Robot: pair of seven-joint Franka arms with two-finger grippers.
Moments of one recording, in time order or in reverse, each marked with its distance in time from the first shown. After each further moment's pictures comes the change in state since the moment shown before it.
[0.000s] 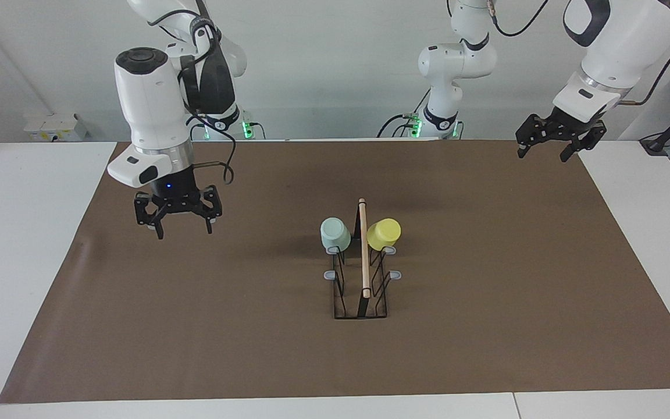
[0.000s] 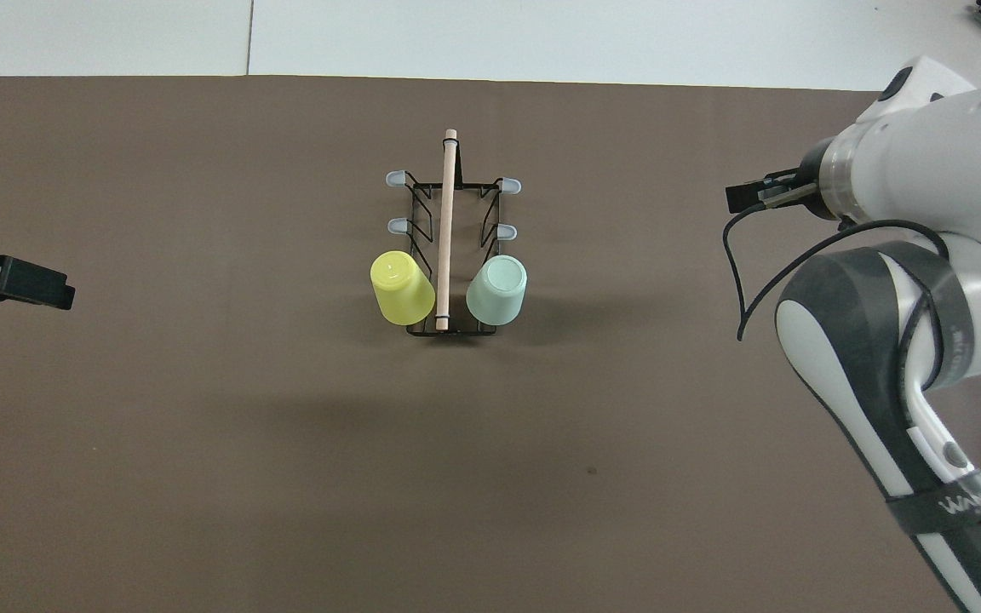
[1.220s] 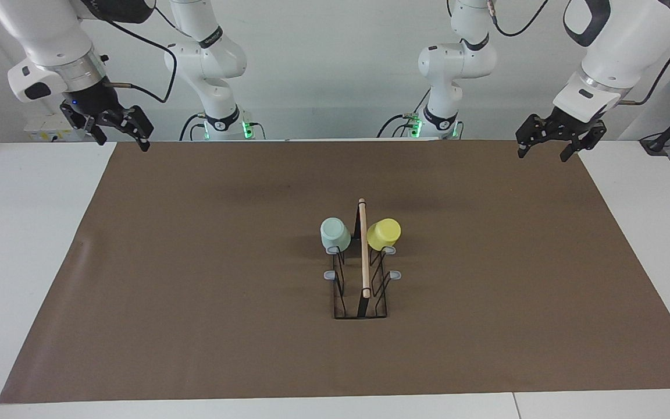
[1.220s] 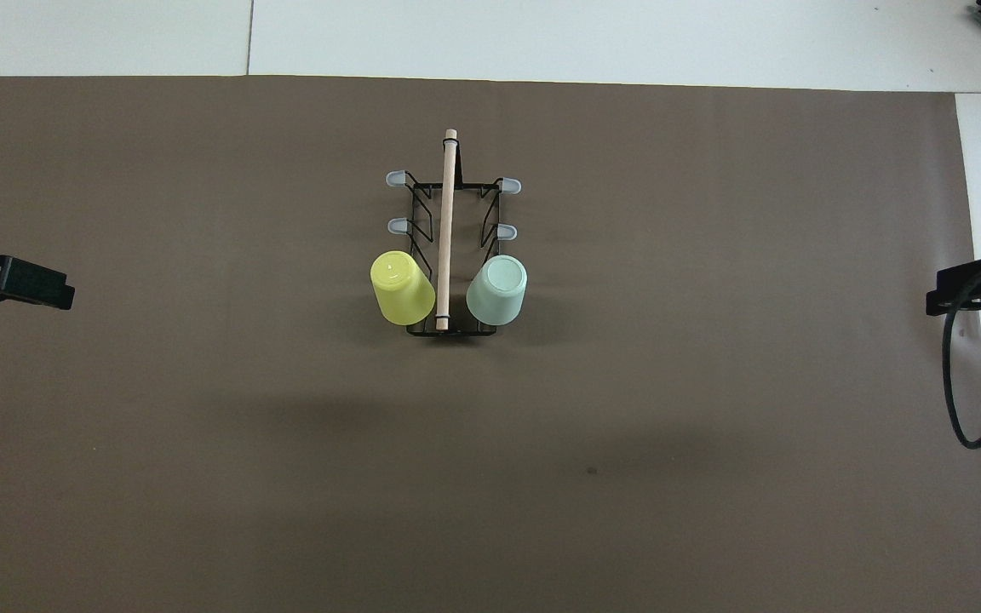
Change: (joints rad) left arm 0.000 0.000 0.000 0.000 0.000 0.000 -0.001; right arm 0.037 -0.148 -0.237 0.081 0.151 -0.492 0.016
